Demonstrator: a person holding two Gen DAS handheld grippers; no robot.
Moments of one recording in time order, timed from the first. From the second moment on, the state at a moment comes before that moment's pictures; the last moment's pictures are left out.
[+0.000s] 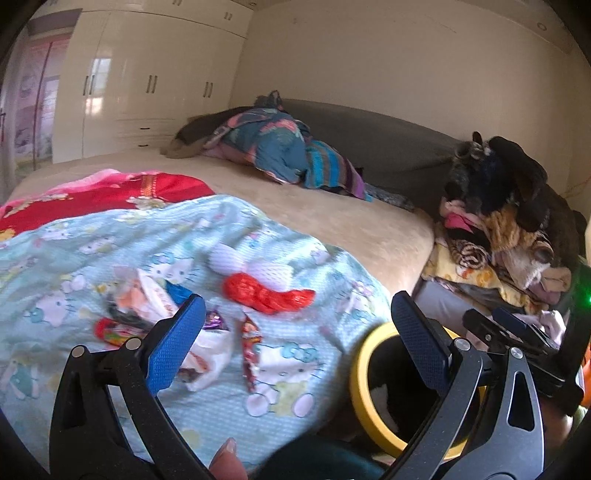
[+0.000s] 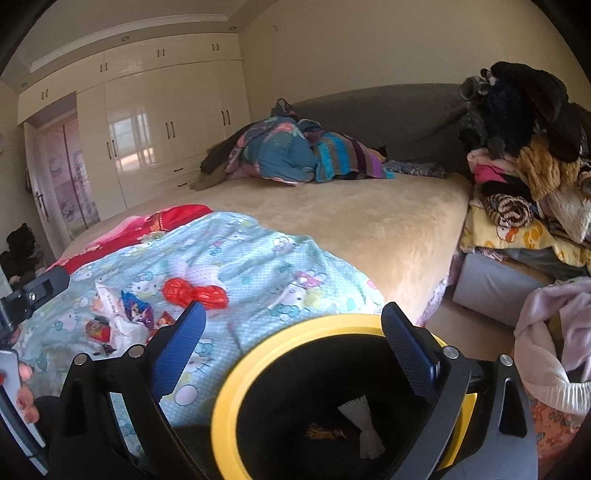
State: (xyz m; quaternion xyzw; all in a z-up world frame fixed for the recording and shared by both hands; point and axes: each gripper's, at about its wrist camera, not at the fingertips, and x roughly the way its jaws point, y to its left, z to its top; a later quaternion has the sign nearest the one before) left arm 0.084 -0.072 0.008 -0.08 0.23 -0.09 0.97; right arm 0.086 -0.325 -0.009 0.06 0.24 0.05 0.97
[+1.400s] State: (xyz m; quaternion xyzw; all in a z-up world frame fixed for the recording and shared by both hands) left arm 0.073 0.105 0.000 -0.18 0.24 0.08 0.95; right arm 0.118 -0.153 -0.004 0.00 0.26 0.23 0.94
